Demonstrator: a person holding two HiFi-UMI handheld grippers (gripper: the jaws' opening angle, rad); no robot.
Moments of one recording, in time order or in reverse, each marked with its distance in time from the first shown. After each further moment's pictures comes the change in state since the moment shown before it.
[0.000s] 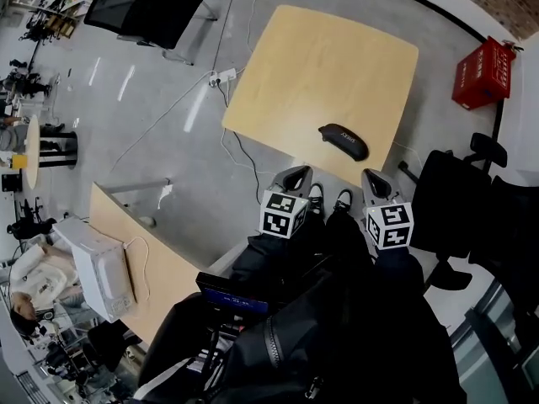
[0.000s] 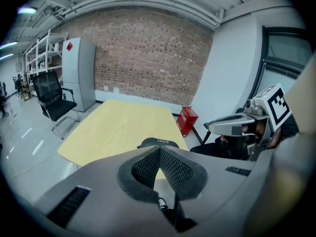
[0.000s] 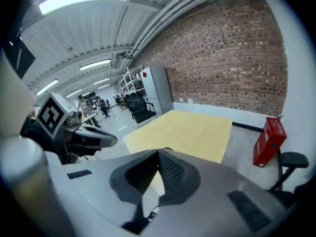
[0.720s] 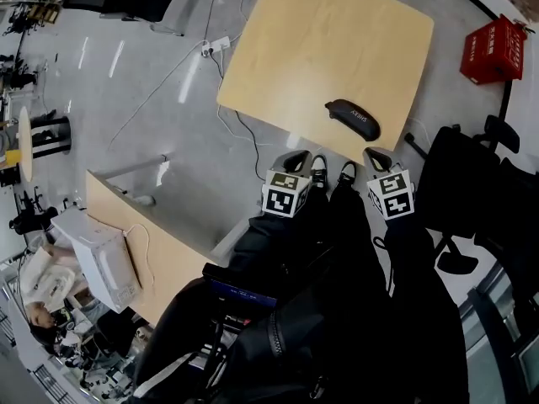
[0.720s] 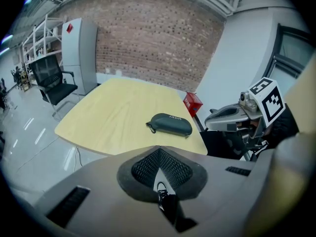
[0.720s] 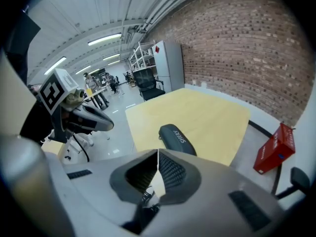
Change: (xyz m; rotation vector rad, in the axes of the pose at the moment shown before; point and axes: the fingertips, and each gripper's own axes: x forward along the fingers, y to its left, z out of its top) left arm 0.044 0.039 -0.066 -0.062 0.176 -0.014; right arm 0.077 -0.009 -0.063 -0.155 0.247 0.079
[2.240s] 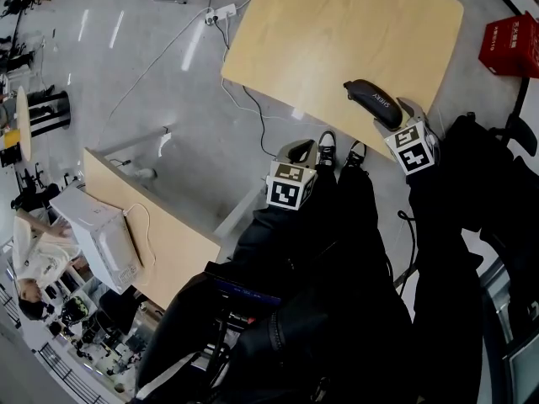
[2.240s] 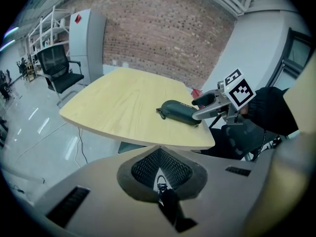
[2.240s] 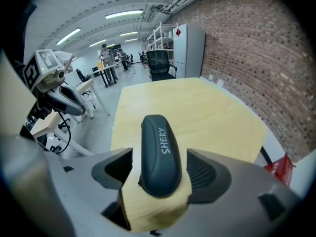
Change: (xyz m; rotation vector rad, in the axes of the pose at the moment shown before) left arm 0.012 0.028 -0.045 -0.075 0.050 0.030; right arm 0.082 -0.051 -0.004 -0.262 0.176 0.023
